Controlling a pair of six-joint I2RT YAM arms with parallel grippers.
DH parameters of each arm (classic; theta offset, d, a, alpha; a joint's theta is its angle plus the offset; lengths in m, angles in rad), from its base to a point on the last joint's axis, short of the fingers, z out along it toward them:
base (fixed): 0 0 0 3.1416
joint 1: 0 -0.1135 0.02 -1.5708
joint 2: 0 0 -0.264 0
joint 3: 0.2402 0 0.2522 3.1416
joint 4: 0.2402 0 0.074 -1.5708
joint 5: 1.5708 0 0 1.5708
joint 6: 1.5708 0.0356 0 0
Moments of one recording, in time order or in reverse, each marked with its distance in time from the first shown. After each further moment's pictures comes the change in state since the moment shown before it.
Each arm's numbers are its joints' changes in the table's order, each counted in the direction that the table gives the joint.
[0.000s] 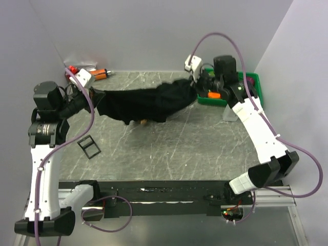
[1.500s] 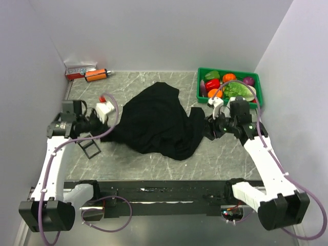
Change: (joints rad) left arm 0.000 -0.036 -0.287 0.318 -0.038 0.432; right arm 0.203 0.477 -0.771 0.024 -0.122 0.300
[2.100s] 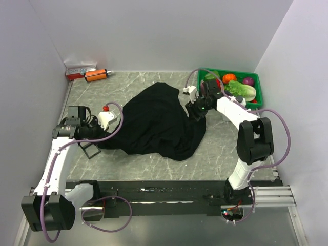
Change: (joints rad) left arm -0.005 -0.013 -0.153 -0.007 -0.179 0.101; right arm -0.079 -0.757 0.372 -0.154 0.067 -0.261
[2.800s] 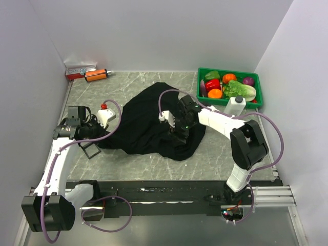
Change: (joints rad) left arm 0.000 0.009 -0.019 -0.051 -0.019 -0.103; right arm -0.292 0.027 -0.098 0.123 -0.152 -0.257
